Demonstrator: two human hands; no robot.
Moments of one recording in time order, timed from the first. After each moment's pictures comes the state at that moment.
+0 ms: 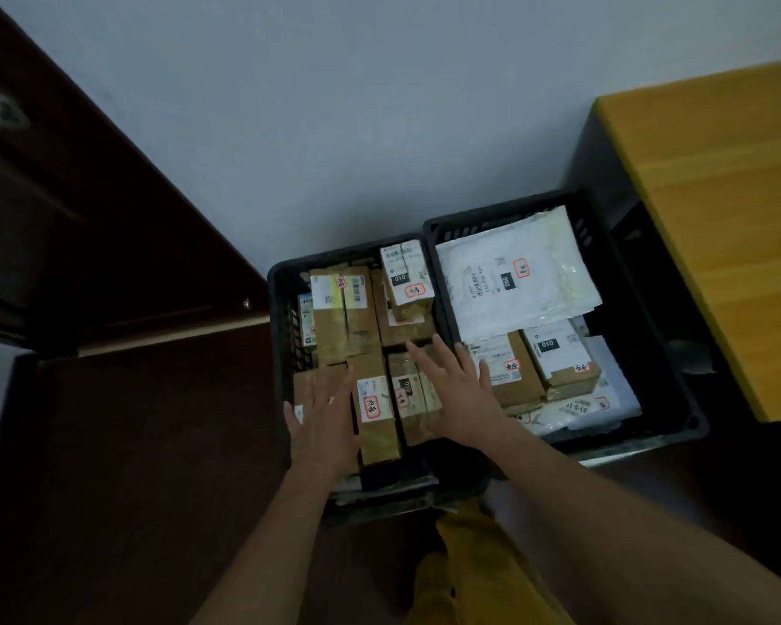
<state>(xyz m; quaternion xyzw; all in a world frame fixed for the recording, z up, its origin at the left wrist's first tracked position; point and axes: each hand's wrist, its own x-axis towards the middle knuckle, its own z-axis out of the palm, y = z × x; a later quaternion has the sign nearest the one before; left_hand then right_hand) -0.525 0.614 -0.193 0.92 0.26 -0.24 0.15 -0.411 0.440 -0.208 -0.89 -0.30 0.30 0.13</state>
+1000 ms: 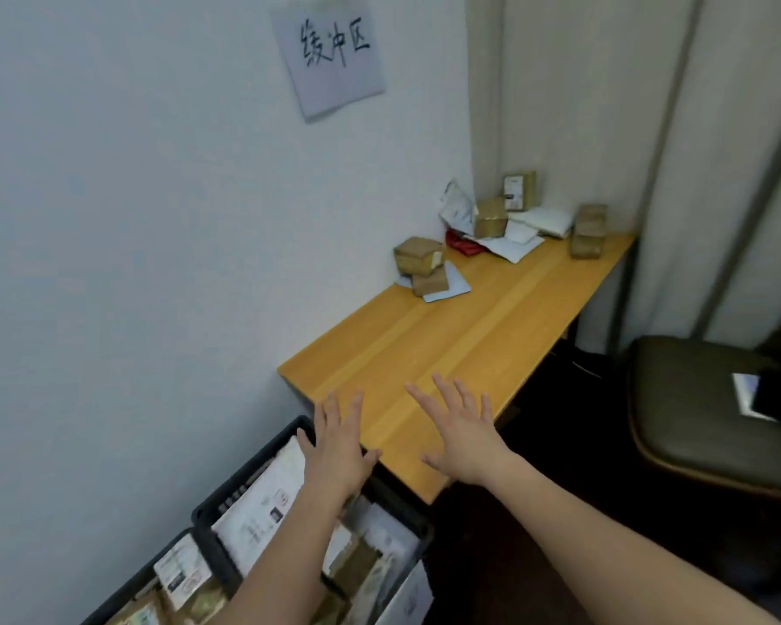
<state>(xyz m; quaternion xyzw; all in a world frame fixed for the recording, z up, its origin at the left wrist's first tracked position) -0.358 0.232 0.033 0.99 -0.09 -0.07 0.08 -0.393 0.042 0.019 -0.98 -0.03 0.03 0.18</state>
